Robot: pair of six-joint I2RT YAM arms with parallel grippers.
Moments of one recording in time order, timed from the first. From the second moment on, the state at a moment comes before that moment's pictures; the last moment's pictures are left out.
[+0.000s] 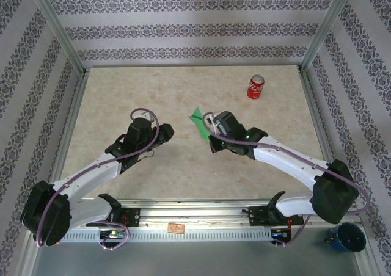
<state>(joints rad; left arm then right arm) -0.52 1.12 0.61 -0.05 0.03 -0.91 0.76 1.32 0.94 -0.54 0.13 0.26</state>
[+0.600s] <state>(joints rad) -0.52 0.98 0.55 -0.13 -0.09 -0.93 0.87 1.48 0.94 -0.67 0.56 0.18</state>
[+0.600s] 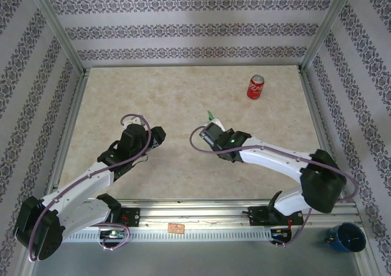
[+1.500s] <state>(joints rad) -0.52 1.08 0.56 -0.11 -0.02 -0.92 0.52 1.47 0.77 -0.26 -0.46 0.50</state>
